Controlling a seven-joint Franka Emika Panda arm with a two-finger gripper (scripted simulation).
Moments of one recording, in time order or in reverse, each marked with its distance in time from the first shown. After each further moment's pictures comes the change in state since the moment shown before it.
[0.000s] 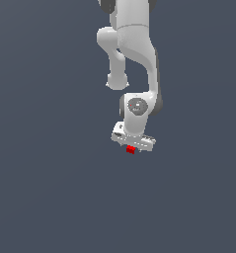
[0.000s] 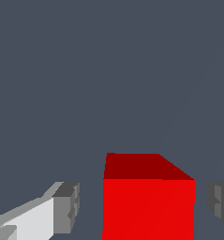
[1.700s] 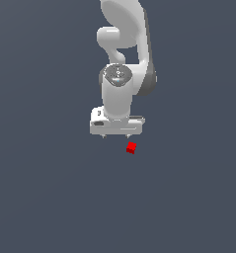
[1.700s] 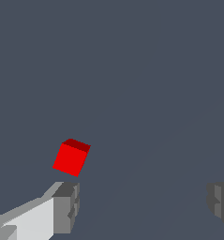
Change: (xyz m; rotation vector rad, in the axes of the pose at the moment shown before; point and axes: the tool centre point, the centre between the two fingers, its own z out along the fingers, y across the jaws) arm 0.044 0.065 -0.130 -0.034 -0.025 -0.354
